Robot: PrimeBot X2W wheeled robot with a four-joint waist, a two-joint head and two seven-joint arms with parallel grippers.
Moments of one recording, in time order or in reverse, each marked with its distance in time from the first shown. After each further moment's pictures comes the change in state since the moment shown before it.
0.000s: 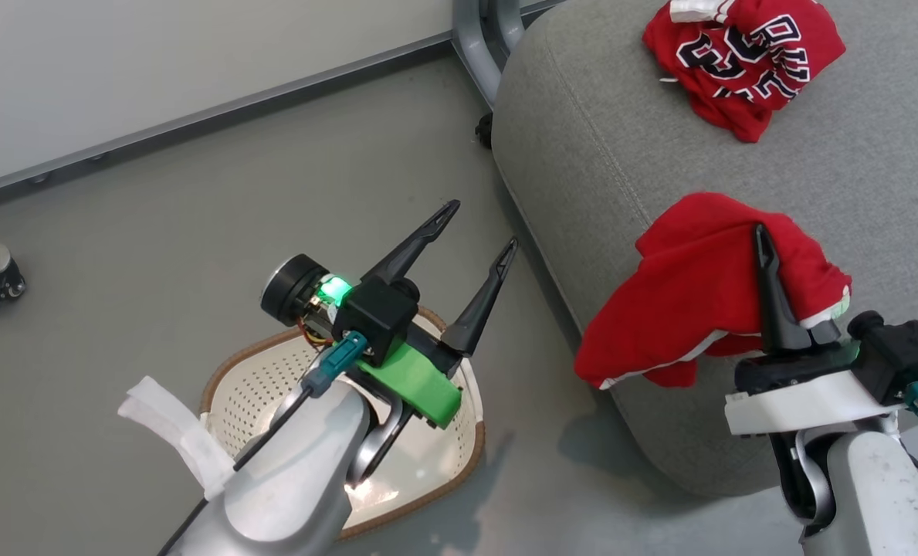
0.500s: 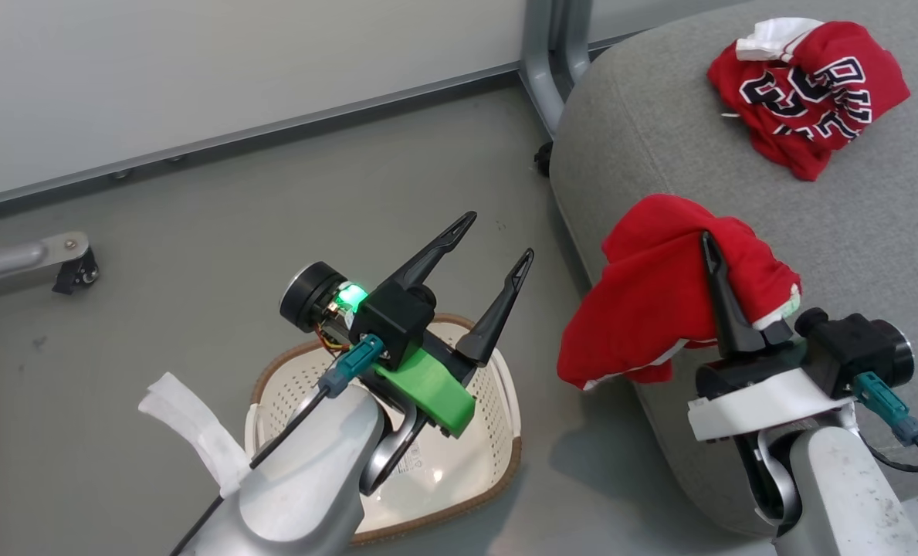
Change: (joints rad) left arm -0.009 -0.015 -0.038 0.026 -0.036 0.003 0.000; right arm -0.044 0.000 0.084 0.067 -0.008 0.000 0.000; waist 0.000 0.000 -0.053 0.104
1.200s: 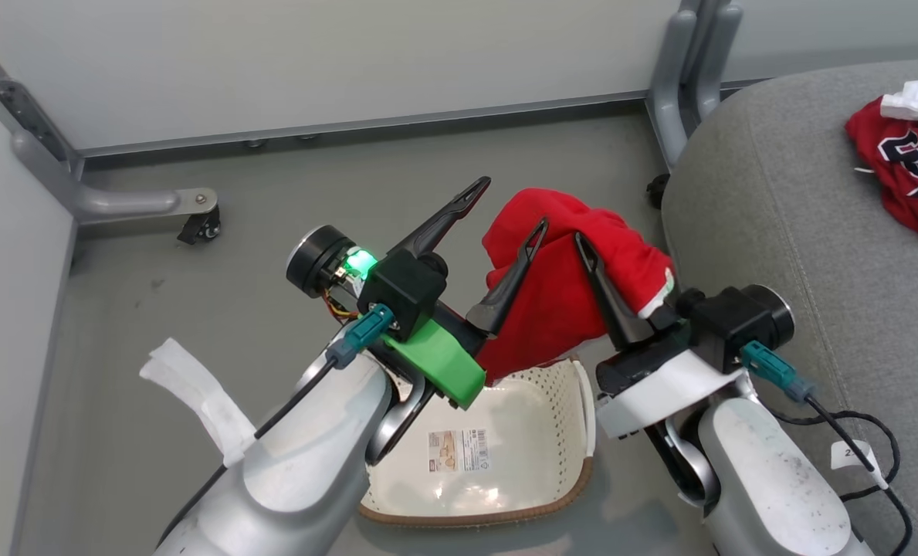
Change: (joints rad) left arm -0.084 -0.002 -0.031 0.013 -0.022 0.004 0.000; right arm -0.142 0.001 0.251 0.125 0.083 0.000 0.000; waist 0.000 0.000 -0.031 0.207
